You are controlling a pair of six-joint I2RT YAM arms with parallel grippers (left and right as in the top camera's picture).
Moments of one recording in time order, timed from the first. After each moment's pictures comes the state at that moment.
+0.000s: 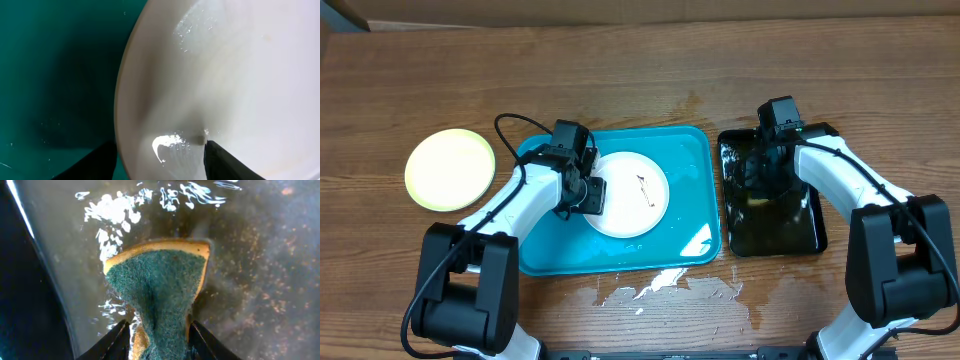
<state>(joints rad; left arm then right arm) -0.22 1.75 1.01 -0.65 0.08 -0.12 0.18 1.84 1.16 -0.74 -0.03 0.27</state>
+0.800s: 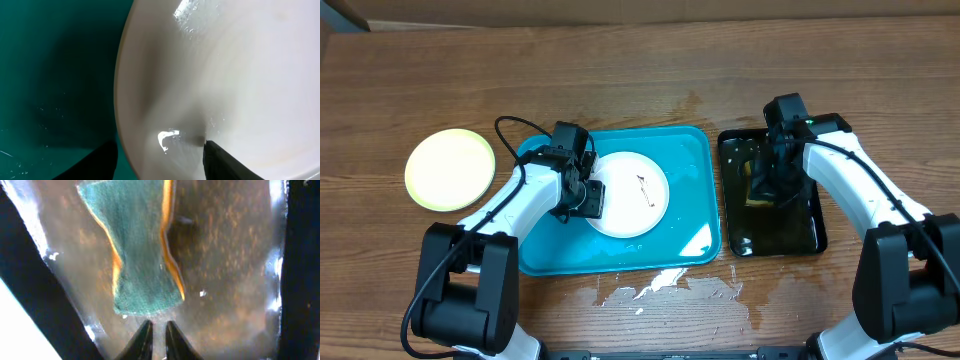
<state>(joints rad) -0.22 1.75 1.01 -0.69 0.08 -0.12 0.18 1.77 1.23 -1.03 -0.01 0.40</state>
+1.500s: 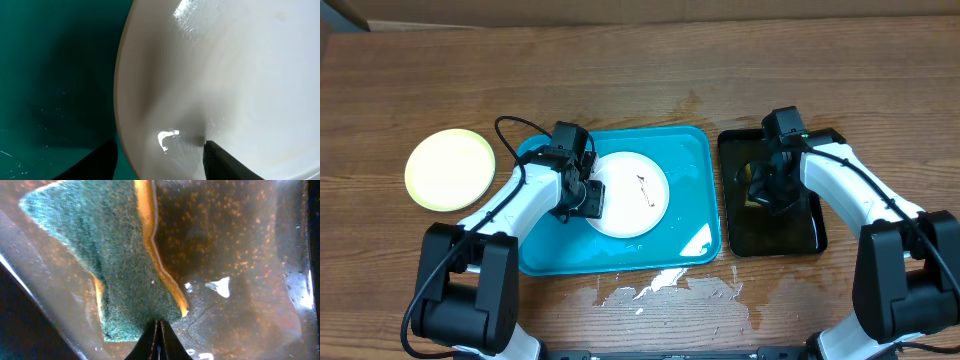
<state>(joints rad) -0.22 1.75 1.01 -0.69 0.08 -0.12 0.18 1.77 1.12 -0.88 -0.01 0.54</state>
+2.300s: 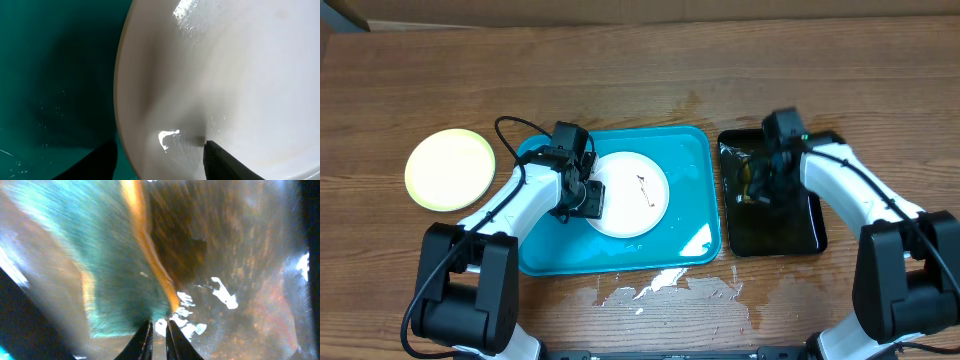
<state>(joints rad) -0.22 1.75 1.01 -0.70 0.08 -0.12 0.18 1.77 1.16 -0.89 0.00 0.54</state>
